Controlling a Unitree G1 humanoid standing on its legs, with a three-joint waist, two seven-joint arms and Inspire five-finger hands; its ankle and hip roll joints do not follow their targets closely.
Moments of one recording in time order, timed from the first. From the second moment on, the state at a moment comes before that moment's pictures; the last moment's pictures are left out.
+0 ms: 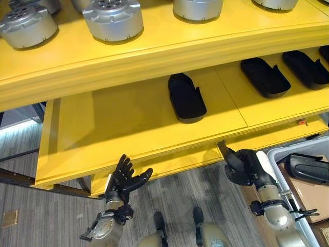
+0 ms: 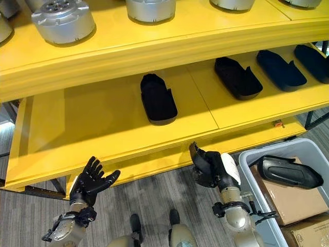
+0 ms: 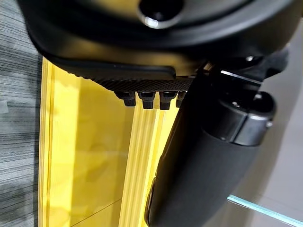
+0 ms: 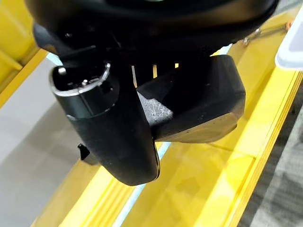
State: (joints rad) left arm 0.27 0.29 -0.10 0.03 -0.61 -0.11 0.14; right arm 0.21 -0.47 0.04 -0.07 -0.27 -0.09 -0.17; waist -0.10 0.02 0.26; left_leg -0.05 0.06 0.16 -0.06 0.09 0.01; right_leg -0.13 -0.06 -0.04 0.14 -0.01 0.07
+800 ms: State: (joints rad) left arm 0.24 0.30 -0.12 0.02 -0.62 -0.09 0.15; right arm 0.24 -0.52 -0.01 -0.07 -0.25 -0.09 -0.22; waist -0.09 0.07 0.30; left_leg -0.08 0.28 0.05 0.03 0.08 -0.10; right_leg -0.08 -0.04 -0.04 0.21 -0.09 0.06
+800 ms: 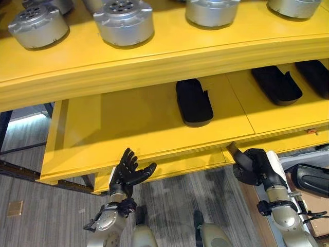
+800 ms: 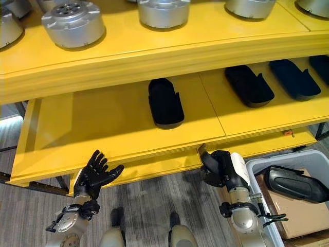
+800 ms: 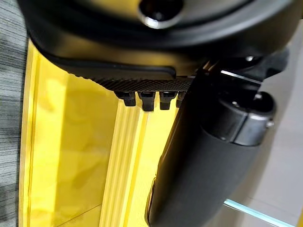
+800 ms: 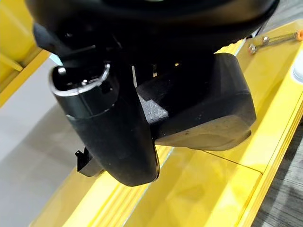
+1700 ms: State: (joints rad) left arm 0.21 0.34 -0.09 -0.02 -0.61 -0.07 0.14; right arm 0.28 -0.45 -0.16 -0.18 -0.39 -0.09 -0.26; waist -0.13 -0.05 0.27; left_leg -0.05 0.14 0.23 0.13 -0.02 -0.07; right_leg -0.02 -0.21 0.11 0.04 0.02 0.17
